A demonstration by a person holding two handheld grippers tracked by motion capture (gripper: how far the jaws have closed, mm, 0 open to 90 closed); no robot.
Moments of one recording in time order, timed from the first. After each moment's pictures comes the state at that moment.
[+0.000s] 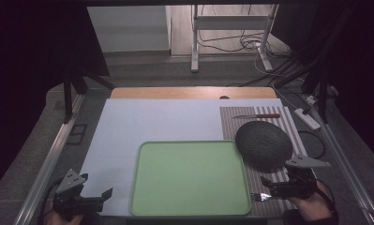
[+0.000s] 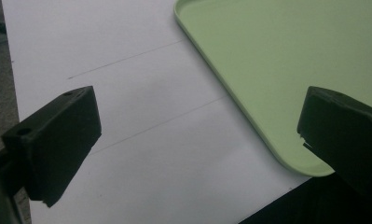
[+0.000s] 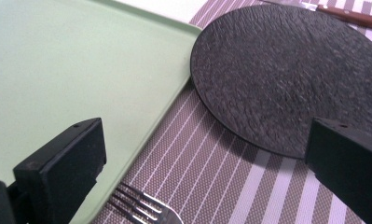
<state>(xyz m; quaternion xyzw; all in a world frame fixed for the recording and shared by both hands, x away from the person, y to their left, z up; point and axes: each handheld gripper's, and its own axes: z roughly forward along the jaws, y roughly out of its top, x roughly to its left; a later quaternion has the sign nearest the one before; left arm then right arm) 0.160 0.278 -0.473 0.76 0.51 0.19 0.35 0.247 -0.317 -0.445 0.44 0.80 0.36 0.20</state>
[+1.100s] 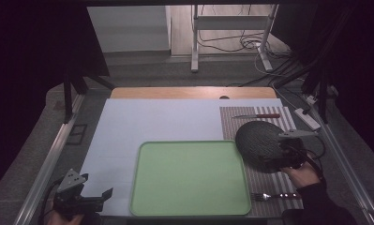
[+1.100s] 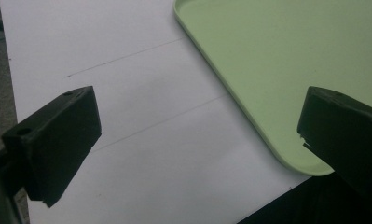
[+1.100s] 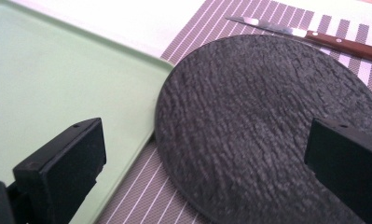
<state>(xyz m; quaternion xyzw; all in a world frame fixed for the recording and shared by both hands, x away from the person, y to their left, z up) 0.162 0.278 -0.474 0.76 0.51 0.18 0.35 0.325 -0.313 -0.437 0.45 0.80 0.35 0.18</state>
